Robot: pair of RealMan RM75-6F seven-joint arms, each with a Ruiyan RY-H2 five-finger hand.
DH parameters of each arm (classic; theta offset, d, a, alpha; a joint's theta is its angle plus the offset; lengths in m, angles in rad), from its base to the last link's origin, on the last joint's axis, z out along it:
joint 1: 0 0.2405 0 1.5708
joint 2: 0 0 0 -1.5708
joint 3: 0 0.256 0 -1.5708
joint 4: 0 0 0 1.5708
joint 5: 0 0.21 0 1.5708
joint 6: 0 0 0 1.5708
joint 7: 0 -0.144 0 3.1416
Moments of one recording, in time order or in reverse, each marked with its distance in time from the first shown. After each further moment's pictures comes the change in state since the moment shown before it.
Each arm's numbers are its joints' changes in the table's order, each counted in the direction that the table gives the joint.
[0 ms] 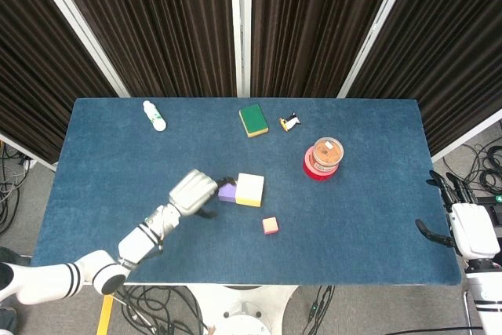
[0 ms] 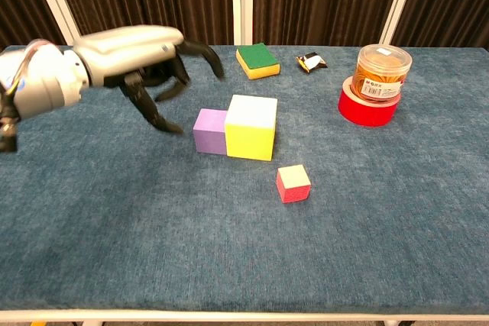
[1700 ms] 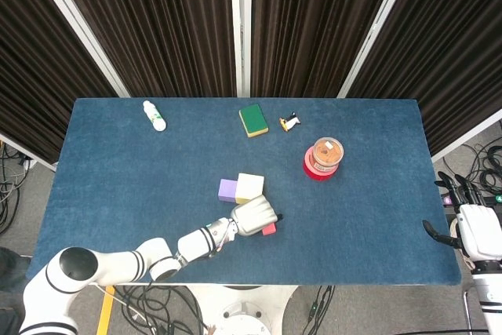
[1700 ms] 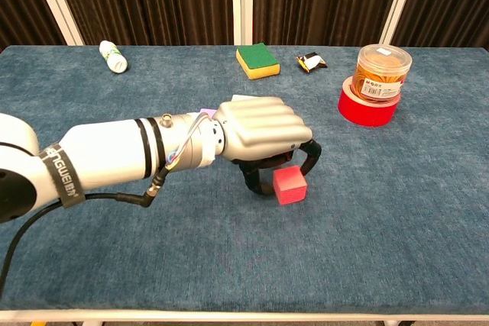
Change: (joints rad) left arm -0.254 0.357 0.007 0.386 0.090 0.185 -0.164; right arm -0.011 -0.009 0.003 0.009 0.030 0.009 -0.007
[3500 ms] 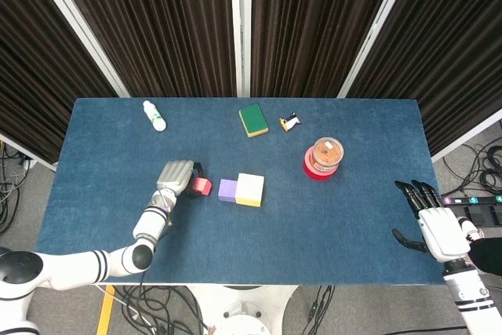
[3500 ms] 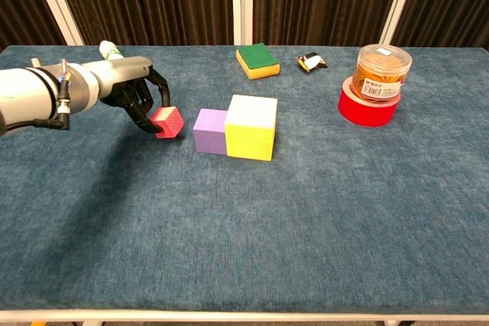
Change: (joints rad) left arm 0.157 -0.230 -0.147 -0.270 -0.994 -0.090 -0.243; right arm 0.059 0.042 -0.058 -0.002 -0.118 0.048 0.068
